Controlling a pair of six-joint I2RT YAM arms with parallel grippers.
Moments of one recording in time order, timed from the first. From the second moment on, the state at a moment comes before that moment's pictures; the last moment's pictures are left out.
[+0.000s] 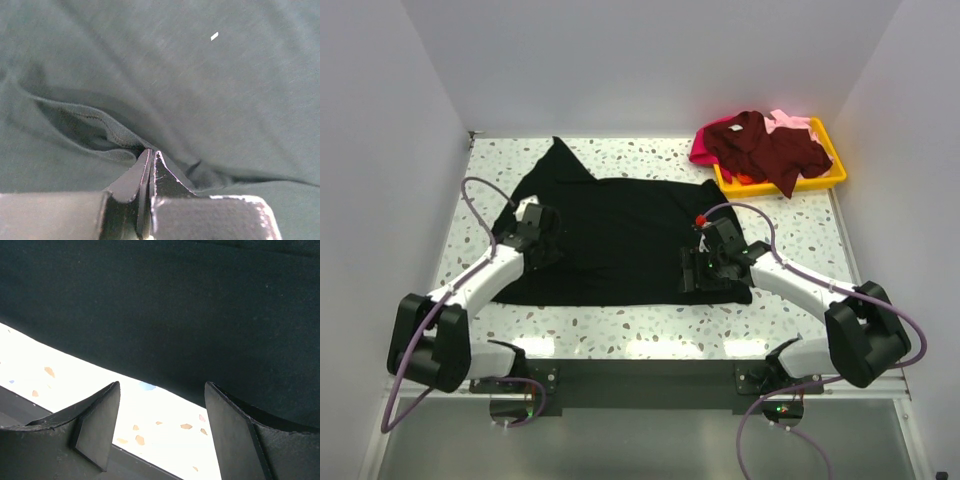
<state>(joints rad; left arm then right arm) -0.28 1.29 0.73 -0.46 -0.30 -0.62 0.56 1.35 0.75 -0.45 -0.17 0.47</state>
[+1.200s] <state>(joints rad) -0.39 1.85 1.25 -0.34 -0.23 -0.33 0.56 1.37 0.75 -0.46 -0.15 0.47</state>
